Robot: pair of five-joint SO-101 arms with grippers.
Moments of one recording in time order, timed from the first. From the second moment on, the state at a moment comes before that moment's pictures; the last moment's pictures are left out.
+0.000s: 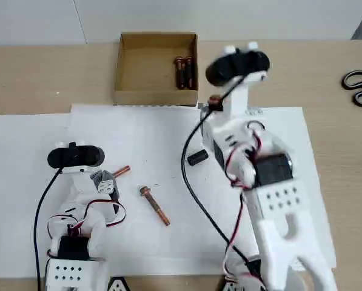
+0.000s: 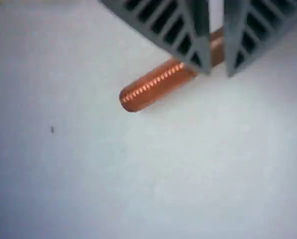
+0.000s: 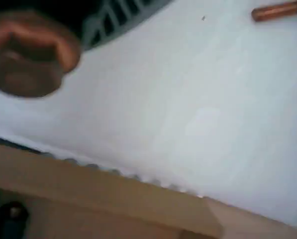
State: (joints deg) left arm -1.8 -85.2 91.2 46.1 14.4; right arm -17.8 -35.1 25.0 53.8 -7.2
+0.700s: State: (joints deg) left arm -1.8 -85.2 91.2 46.2 15.4; right arm -16.4 -13.3 10.3 51.1 -7.2
